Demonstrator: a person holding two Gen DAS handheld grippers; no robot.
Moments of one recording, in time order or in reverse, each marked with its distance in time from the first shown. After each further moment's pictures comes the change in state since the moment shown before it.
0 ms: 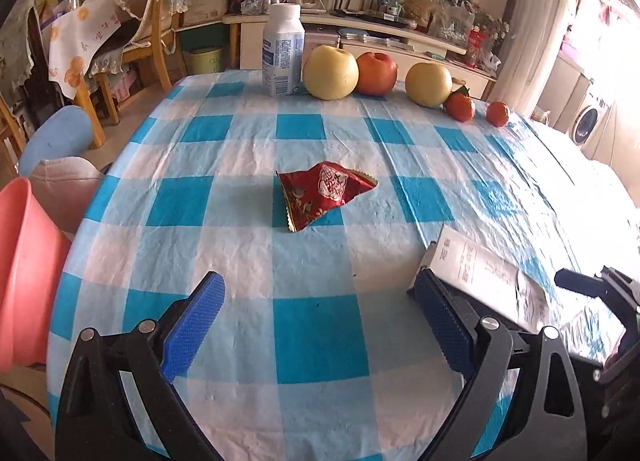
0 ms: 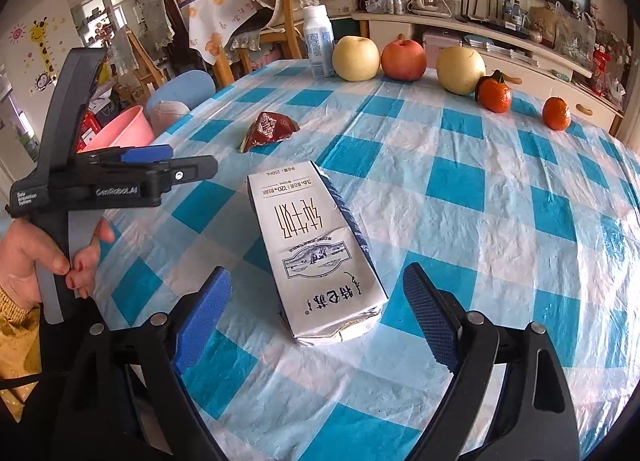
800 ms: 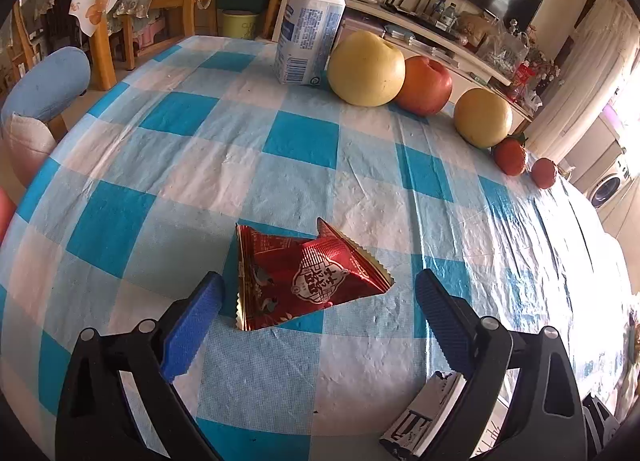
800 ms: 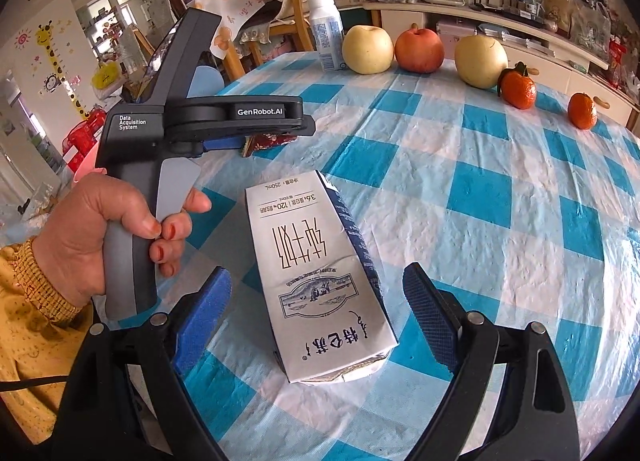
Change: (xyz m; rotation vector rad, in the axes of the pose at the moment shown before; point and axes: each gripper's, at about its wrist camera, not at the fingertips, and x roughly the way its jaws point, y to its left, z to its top) left arm 0.085 -0.006 0.052 -0.228 0.055 0.013; right arm 0.023 -0.006 0.018 0.006 0.046 0.063
